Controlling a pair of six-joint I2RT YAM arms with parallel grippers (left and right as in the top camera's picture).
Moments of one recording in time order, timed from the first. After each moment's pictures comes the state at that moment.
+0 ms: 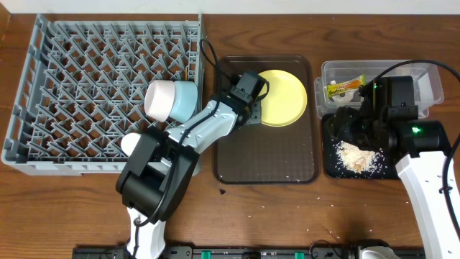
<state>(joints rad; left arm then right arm) -0.58 2.03 1.33 -0.42 -0.03 -0.56 0.07 1.27 1.14 -0.98 -0.21 0.44</state>
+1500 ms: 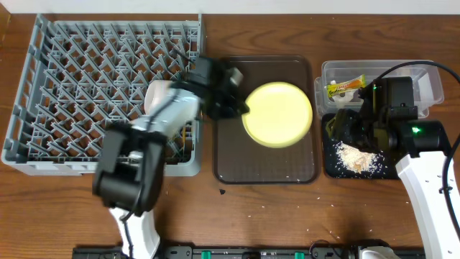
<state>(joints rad) -0.30 1.98 1.30 -0.42 0.74 -0.33 0.07 1.27 1.14 -1.01 -0.21 0.44</state>
